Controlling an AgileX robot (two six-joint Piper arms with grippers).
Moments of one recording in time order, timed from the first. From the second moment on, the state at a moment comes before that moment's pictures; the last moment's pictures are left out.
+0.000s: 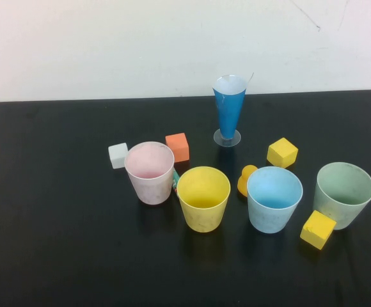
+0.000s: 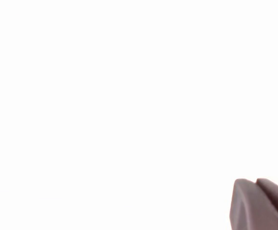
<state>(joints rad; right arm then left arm) -0.10 -0.01 0.03 -0.11 -0.39 -0.02 -0.05 -0.01 0.02 -0.02 -0.29 -0.09</state>
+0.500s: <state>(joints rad) -0.10 -0.01 0.03 -0.11 -1.01 0.00 -0.05 -0.01 0.02 -0.02 -0.45 -0.09</state>
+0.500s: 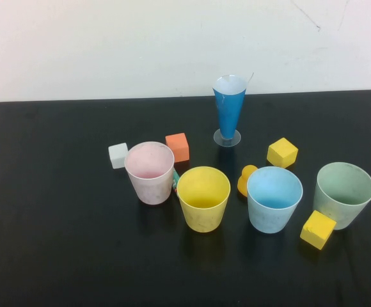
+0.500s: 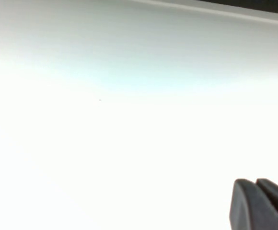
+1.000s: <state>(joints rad) -0.10 -0.01 -0.18 -0.11 -0.54 -0.04 -0.05 -0.01 0.02 -0.04 -0.44 -0.14</state>
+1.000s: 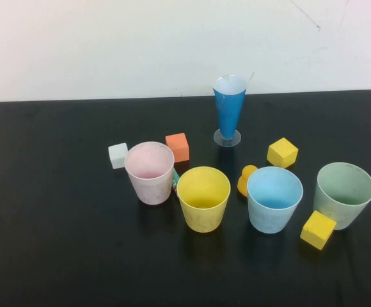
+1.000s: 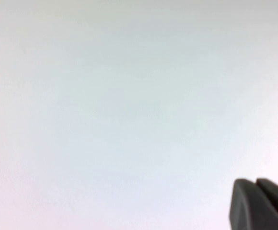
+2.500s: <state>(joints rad) -0.10 0.31 -0.31 0.41 0.67 -0.87 -0.05 1.10 -1.00 -0.51 0.71 0.23</state>
